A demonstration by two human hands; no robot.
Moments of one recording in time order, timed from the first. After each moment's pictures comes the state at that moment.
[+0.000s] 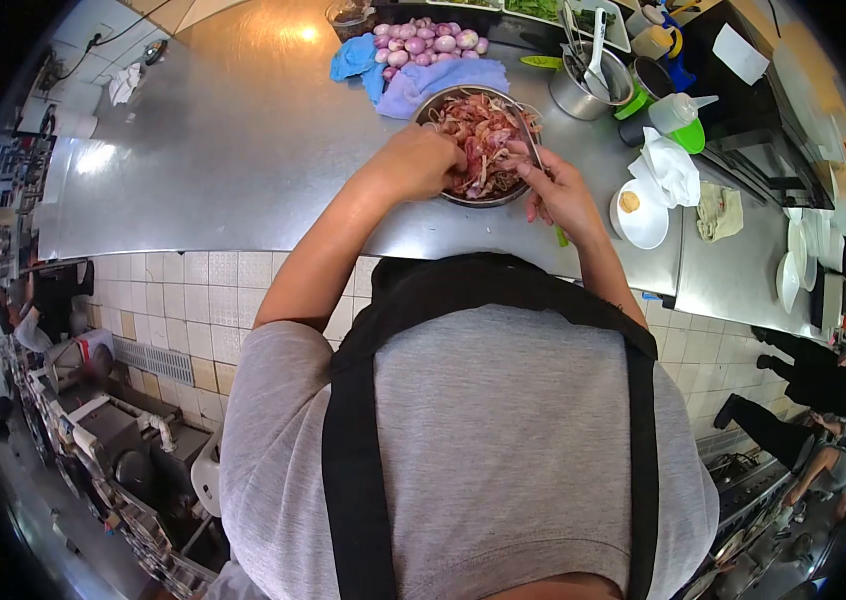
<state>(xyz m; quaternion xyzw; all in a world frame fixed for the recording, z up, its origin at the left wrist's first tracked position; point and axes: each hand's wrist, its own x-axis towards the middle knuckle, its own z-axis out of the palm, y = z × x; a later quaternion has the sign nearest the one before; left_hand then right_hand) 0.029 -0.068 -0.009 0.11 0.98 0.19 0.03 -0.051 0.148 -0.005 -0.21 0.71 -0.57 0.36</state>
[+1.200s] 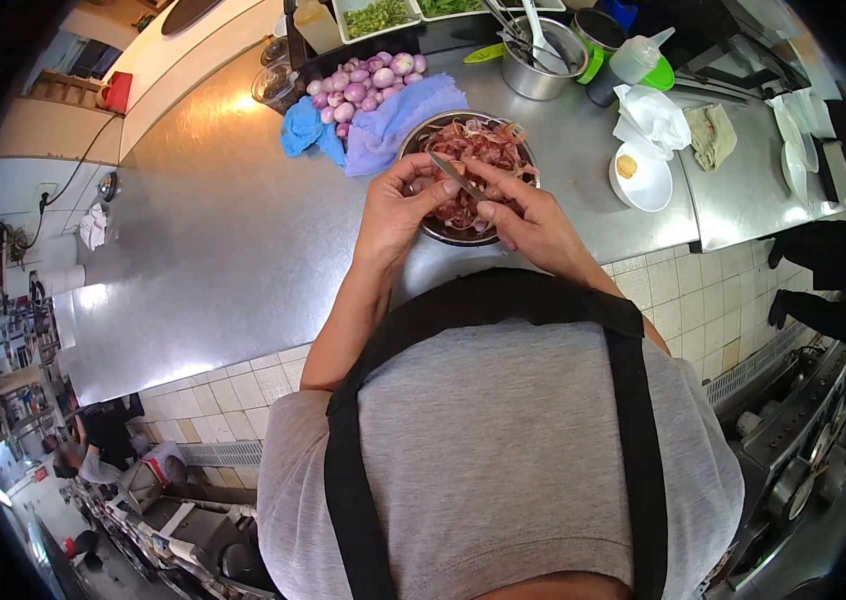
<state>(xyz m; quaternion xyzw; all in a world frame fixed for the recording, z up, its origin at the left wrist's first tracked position) 0.026 -0.068 -0.018 -0.08 0.57 0.82 0.01 -0.008 0.117 0.009 -0.24 0.72 -0.60 0.25</state>
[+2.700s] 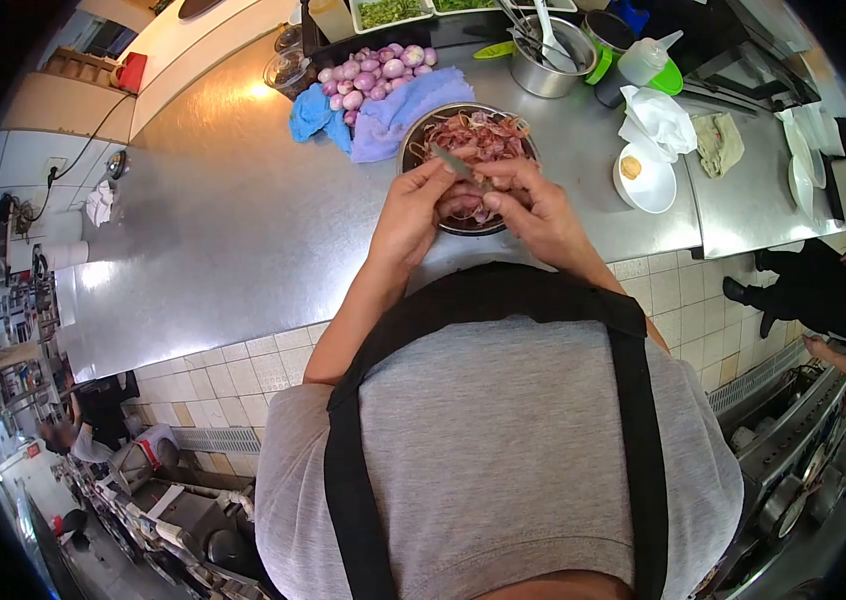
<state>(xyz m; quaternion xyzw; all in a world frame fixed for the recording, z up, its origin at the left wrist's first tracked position) 0.036 -0.048 -0.007 -0.12 0.45 0.88 0.06 -0.008 0.123 -0.006 -0.27 0.66 -0.67 0.21</state>
